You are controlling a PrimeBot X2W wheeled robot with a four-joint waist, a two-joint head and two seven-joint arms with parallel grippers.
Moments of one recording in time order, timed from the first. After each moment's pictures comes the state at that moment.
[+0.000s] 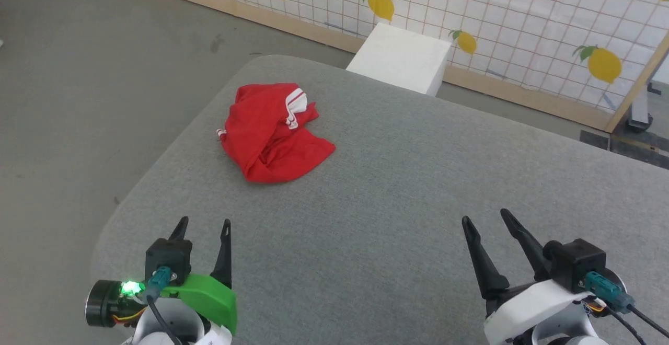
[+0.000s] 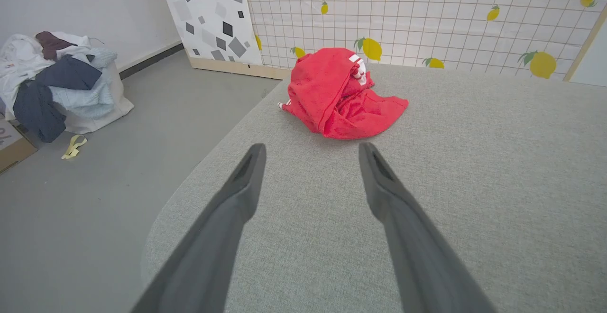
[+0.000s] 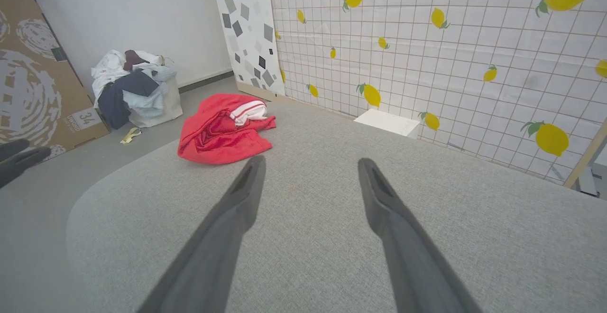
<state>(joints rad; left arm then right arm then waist) -0.01 0.18 -0.15 0.05 -0.11 0.04 0.02 0.06 -0.06 0.11 -0.03 0.18 0.13 0.01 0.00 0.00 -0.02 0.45</state>
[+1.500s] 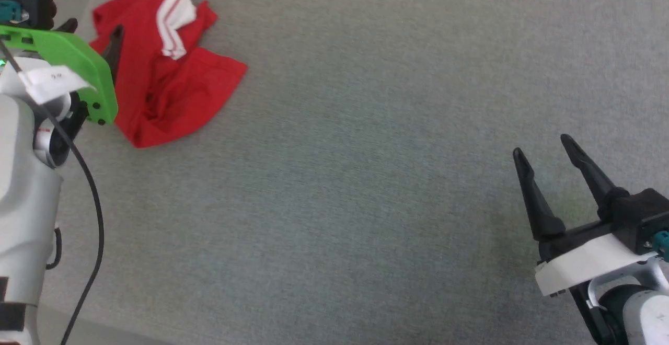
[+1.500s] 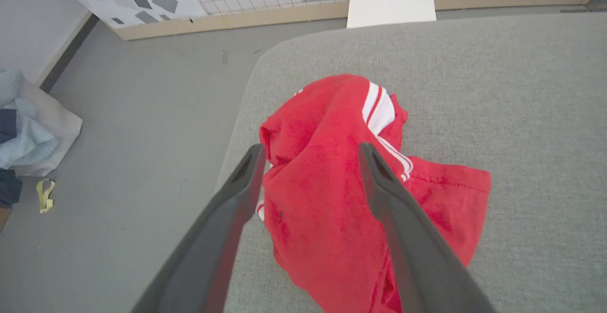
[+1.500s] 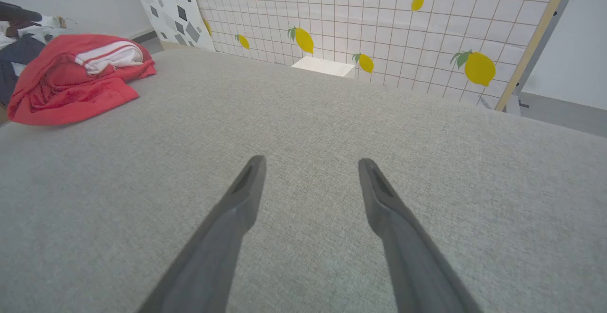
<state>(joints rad) -0.82 0.50 -0.24 0.50 -0.42 -0.12 0.32 -0.04 -0.20 0.05 -0.22 0.12 0.13 0.06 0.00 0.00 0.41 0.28</state>
